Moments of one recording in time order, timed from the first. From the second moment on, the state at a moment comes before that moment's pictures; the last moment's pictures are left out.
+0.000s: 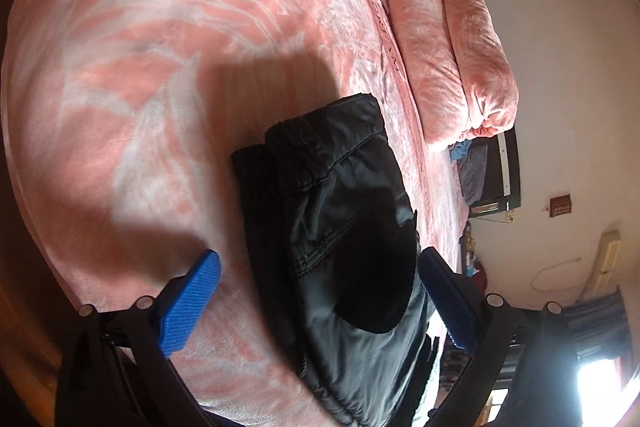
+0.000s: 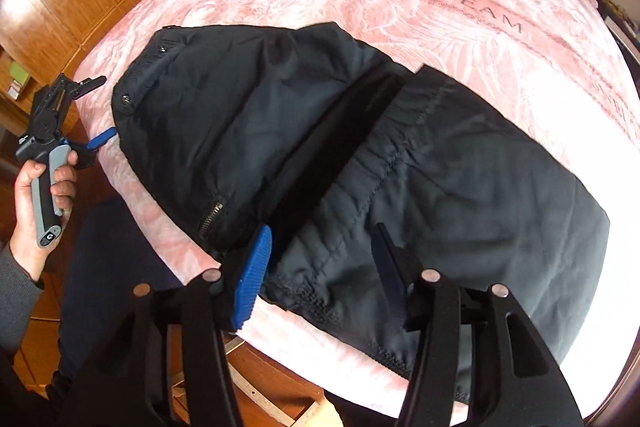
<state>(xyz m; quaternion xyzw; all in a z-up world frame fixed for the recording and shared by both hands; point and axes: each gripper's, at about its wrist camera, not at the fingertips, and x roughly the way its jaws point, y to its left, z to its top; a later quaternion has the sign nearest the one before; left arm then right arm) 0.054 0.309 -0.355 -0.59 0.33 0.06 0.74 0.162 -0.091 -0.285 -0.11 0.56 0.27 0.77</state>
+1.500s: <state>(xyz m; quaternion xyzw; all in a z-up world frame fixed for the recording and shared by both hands) 0.080 0.324 -0.335 -0.61 0.32 0.04 0.72 0.308 0.316 -0.315 -0.37 0.62 0.53 0.45</state>
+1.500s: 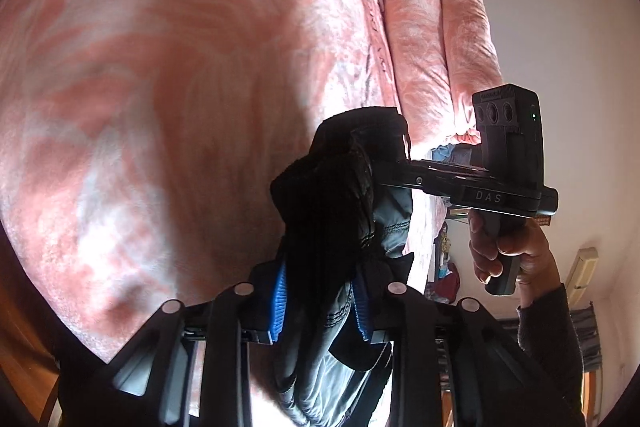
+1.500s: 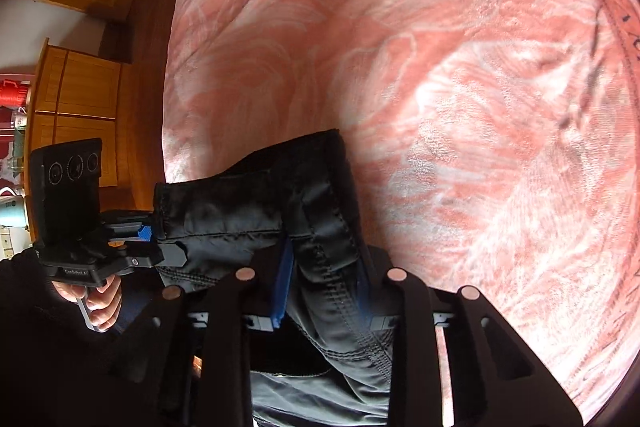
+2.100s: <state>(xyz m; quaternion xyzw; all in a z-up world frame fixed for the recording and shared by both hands) 0.088 0.239 -0.180 -0.48 0.29 -0.07 0.82 0.280 0.201 -0.144 -0.37 0.53 0.49 0.58</state>
